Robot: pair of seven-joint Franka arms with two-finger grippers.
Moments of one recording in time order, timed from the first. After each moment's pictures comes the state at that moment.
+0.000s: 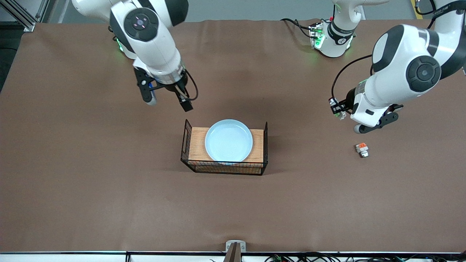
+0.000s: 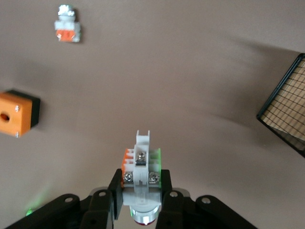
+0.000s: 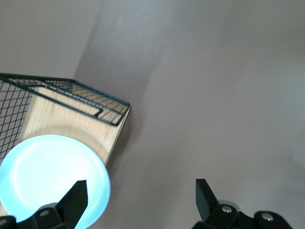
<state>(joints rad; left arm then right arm) 0.01 0.12 -0.28 -1.85 -0.07 1.77 -0.56 0.64 0.22 -0.01 -1.62 0.08 1.80 1.85</state>
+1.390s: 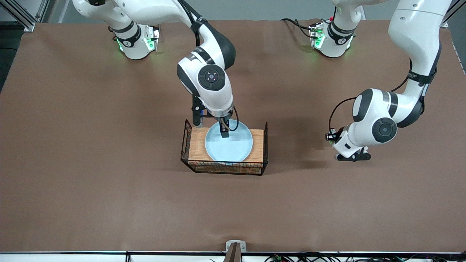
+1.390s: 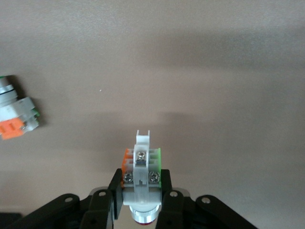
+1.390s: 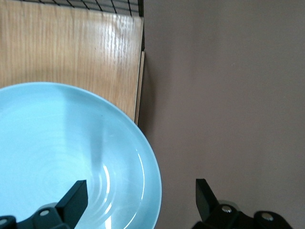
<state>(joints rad) 0.08 0.46 -0.28 -1.92 0.09 2.13 -0.25 0.75 0.61 -0.01 -1.38 0.08 1.99 2.22</state>
